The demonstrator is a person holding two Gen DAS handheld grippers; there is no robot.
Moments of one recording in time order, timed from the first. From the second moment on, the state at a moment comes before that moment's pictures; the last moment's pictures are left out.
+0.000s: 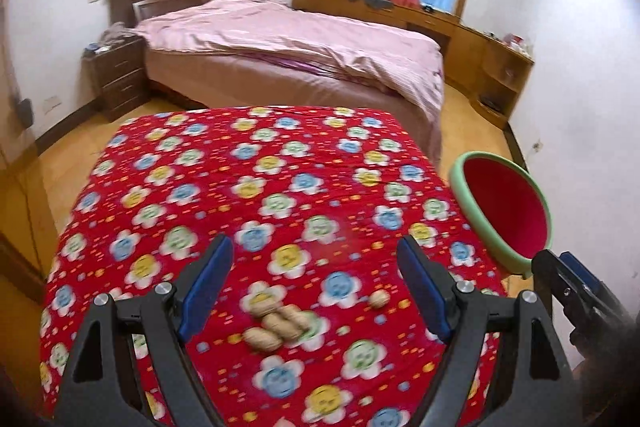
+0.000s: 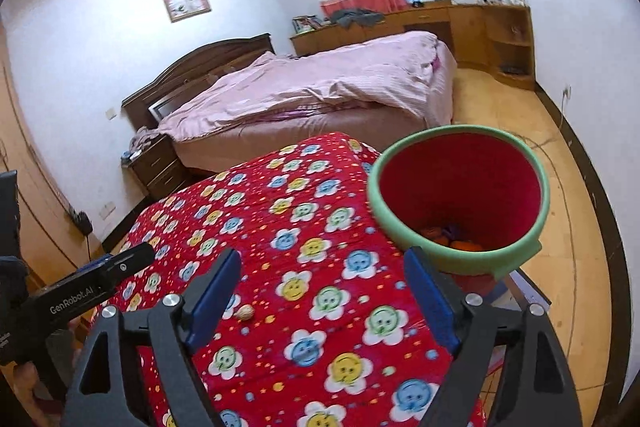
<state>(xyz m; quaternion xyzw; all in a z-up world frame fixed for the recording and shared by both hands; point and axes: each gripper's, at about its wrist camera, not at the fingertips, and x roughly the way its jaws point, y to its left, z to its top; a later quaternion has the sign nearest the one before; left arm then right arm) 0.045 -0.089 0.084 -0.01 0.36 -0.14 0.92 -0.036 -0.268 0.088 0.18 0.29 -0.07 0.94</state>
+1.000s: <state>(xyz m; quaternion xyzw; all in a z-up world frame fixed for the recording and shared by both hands) 0.022 -0.046 0.064 -0.02 0.34 -0.08 0.94 -0.046 -0.215 0.083 0.11 0.28 -0.08 0.95</state>
